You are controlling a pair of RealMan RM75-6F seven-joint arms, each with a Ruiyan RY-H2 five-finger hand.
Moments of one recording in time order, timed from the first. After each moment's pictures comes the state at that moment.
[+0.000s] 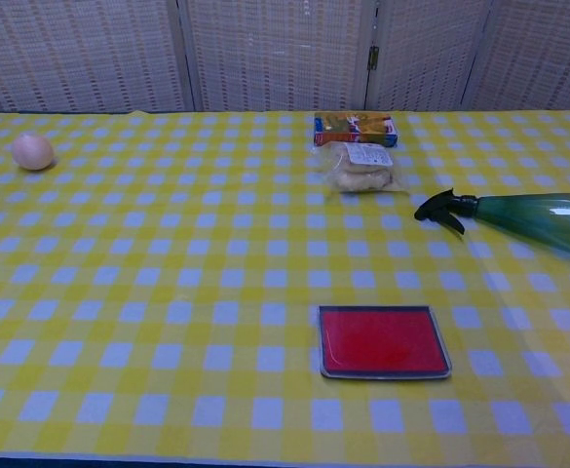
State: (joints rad) left arm -0.11 -1.10 -0.03 -1.59 1.55 1.49 -0.04; right arm 0.42 -1.08 0.19 -1.72 -0.87 0.96 -0.37
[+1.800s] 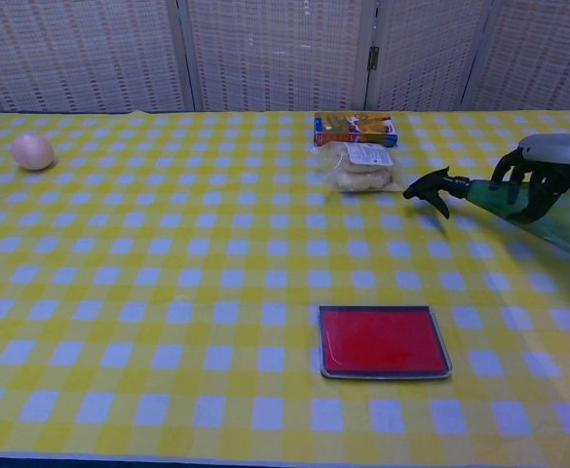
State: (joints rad) left arm -0.12 -1.07 -0.04 -1.56 1.54 1.48 -0.17; right arm 0.84 -1.41 0.13 -1.44 -0.40 0.91 -0.56
